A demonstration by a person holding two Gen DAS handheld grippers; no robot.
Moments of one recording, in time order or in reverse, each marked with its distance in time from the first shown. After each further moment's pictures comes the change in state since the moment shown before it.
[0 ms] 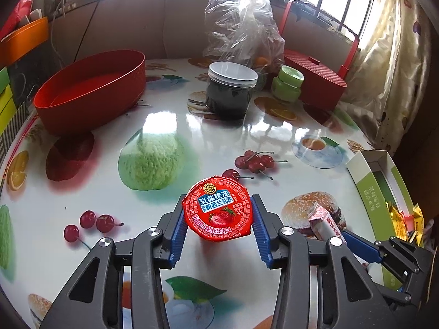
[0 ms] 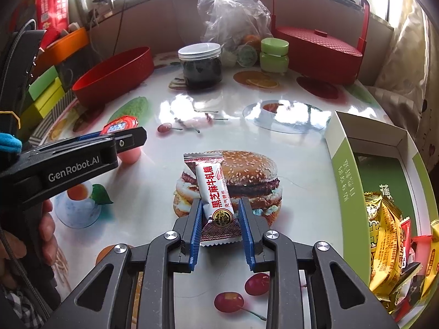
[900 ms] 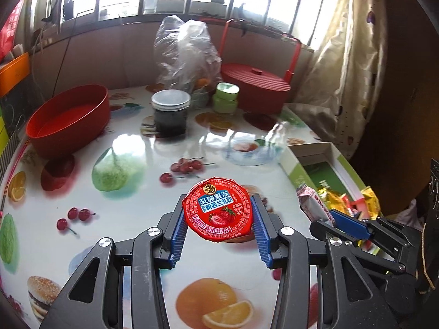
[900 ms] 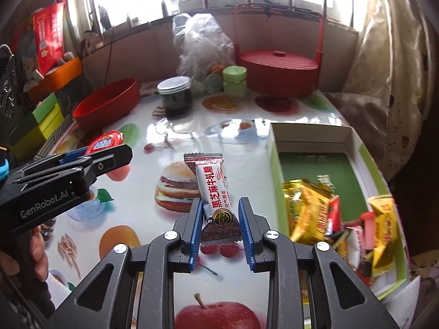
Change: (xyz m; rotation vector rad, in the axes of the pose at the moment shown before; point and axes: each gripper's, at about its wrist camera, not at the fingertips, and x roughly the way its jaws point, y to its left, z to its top) left arm -0.064 -0.066 -0.014 0.110 -0.080 -0.119; right arm -0.076 -0.040 -0.022 0.080 -0.111 -0.059
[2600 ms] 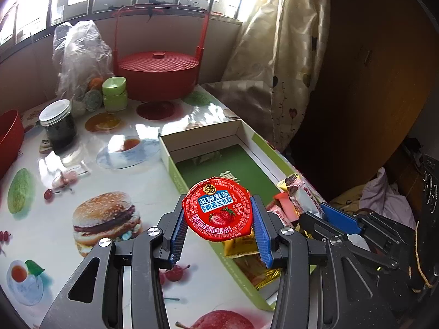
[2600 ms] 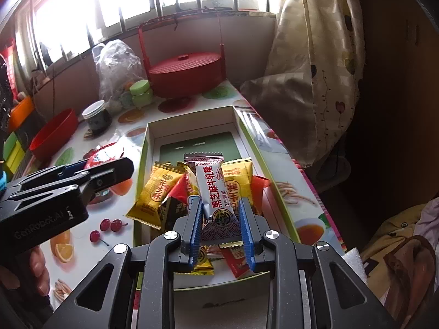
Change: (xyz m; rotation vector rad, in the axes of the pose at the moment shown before) left arm 0.046 -0.138 0.000 0.154 0.082 -0.219; right arm -0.050 -0.121 -0.039 0.194 -0.029 -0.185
